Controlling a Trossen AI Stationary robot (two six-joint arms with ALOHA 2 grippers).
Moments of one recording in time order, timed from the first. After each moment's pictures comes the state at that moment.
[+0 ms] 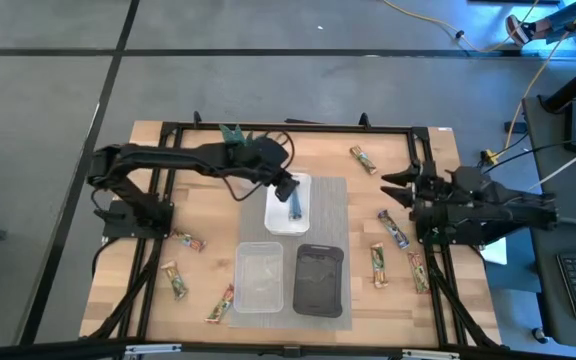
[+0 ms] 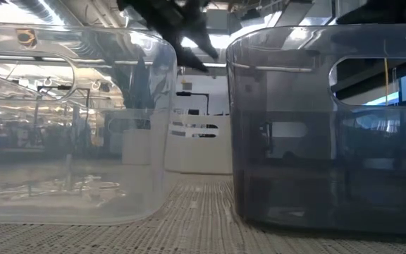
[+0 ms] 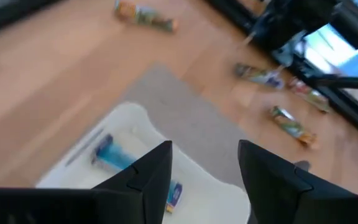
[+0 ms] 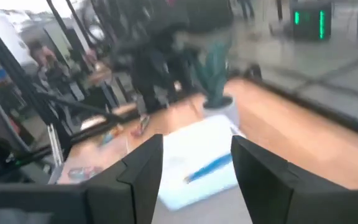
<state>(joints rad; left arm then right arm) 0.18 1.53 1.24 -0.37 -0.01 -0.55 -0.04 0.25 0.46 -0.34 0.15 0.37</state>
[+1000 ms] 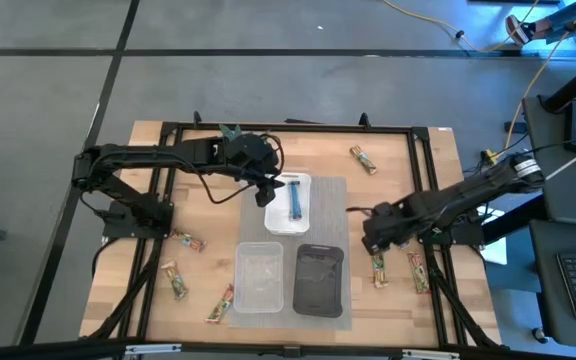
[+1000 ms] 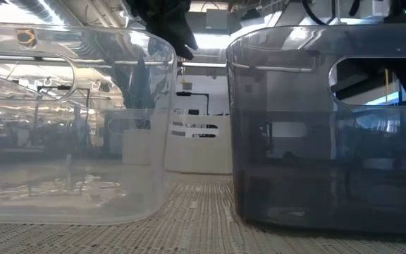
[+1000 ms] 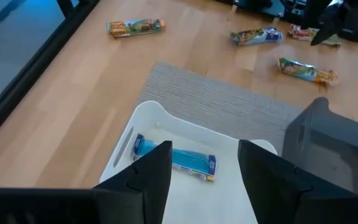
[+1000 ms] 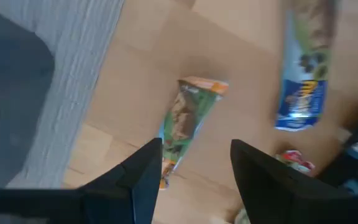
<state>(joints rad) 0.18 1.43 1.24 -0.53 -0.01 -0.18 0.34 1.26 0.85 -1.06 -0.10 1.47</state>
